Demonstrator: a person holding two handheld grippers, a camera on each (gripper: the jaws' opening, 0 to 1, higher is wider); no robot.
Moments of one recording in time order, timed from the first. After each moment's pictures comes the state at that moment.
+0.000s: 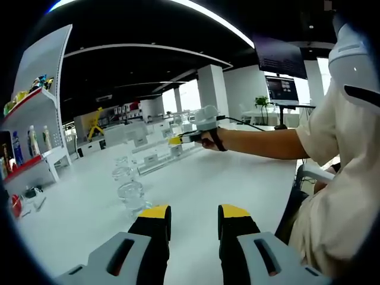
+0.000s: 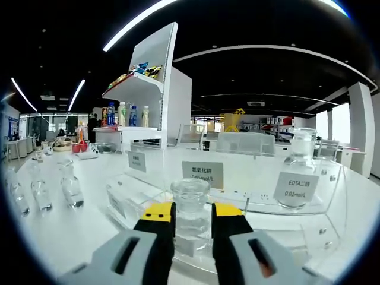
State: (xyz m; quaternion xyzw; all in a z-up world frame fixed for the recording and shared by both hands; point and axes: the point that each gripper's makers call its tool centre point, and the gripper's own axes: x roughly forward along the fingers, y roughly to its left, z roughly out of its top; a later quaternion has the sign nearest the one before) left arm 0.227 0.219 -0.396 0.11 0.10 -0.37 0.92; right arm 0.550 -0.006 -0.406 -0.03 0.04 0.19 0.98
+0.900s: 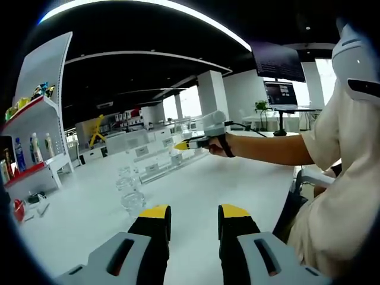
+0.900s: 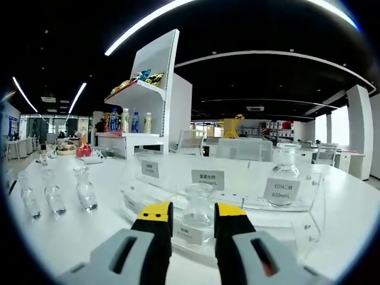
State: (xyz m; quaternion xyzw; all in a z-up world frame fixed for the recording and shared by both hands) left arm 0.215 0.219 -0.374 0.11 0.07 -0.37 0.92; right arm 0.510 -0.009 -0.384 -0.03 0.02 0.19 0.98
